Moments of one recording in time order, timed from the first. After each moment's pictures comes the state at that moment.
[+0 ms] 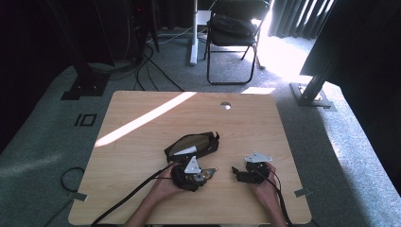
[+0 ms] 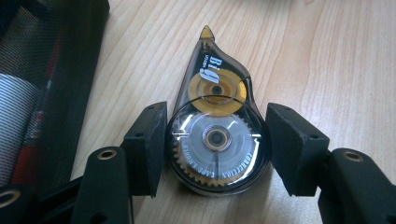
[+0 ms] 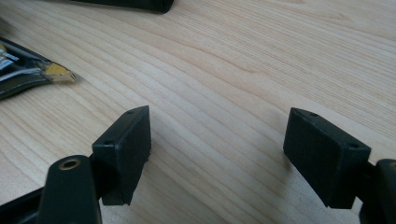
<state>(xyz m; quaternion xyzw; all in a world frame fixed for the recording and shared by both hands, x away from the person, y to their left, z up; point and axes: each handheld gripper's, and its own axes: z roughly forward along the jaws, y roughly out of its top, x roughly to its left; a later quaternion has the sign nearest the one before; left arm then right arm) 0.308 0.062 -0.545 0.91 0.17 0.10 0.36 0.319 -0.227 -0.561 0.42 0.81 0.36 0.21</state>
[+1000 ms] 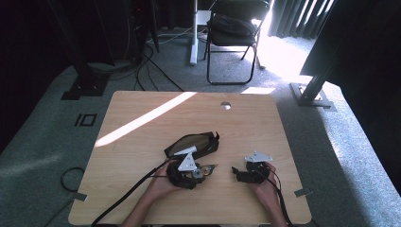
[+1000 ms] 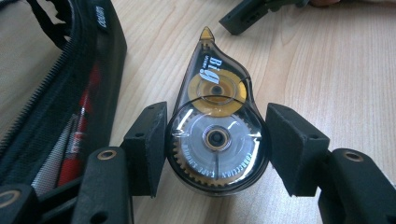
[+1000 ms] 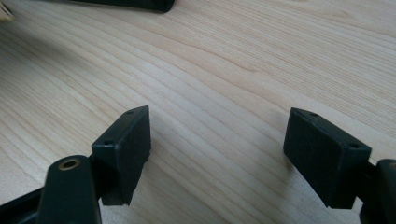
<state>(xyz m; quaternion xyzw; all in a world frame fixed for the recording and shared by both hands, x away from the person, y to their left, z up) 0.302 0.074 -0.517 0.90 0.17 0.11 0.40 0.320 -0.228 -0.561 0.42 0.81 0.36 0.20</state>
